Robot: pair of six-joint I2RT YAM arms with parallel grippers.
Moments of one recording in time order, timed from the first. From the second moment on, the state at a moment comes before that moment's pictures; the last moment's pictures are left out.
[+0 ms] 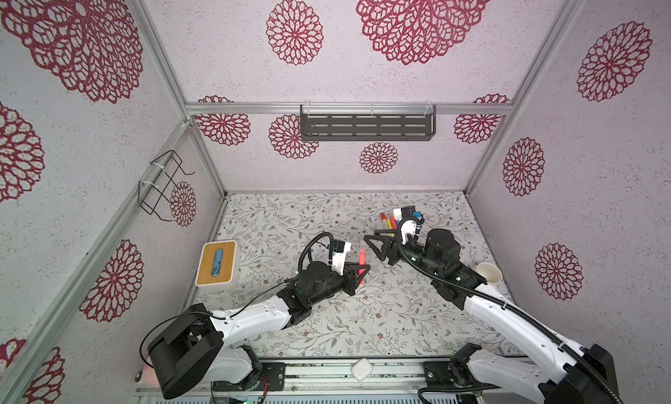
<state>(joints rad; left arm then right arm) -0.89 1.34 0.59 0.59 0.09 -0.57 0.62 1.09 0.84 0.12 -0.35 0.45</state>
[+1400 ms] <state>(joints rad) -0.84 1.28 0.52 0.39 0.24 -0.55 0.83 1.27 0.55 0.60 -0.11 0.66</state>
